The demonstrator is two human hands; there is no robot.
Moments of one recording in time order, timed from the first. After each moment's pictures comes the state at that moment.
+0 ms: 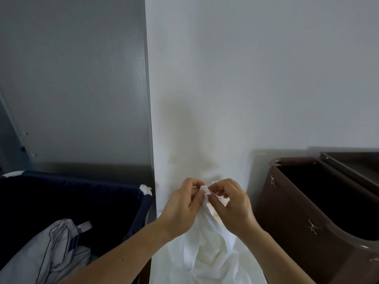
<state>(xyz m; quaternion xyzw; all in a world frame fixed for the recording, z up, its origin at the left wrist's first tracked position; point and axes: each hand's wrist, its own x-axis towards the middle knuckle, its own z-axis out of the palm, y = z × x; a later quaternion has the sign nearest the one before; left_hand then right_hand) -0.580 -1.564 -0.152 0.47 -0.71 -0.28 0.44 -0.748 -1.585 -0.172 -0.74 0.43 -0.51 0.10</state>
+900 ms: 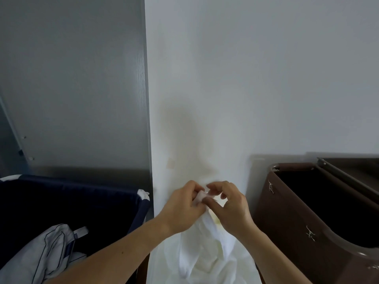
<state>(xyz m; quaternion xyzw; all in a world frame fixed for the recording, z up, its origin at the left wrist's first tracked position) -0.583 -1.579 -0.141 0.49 -0.74 -0.27 0.38 -0.752 -1.595 -0.164 -0.73 0.44 -0.50 0.12</state>
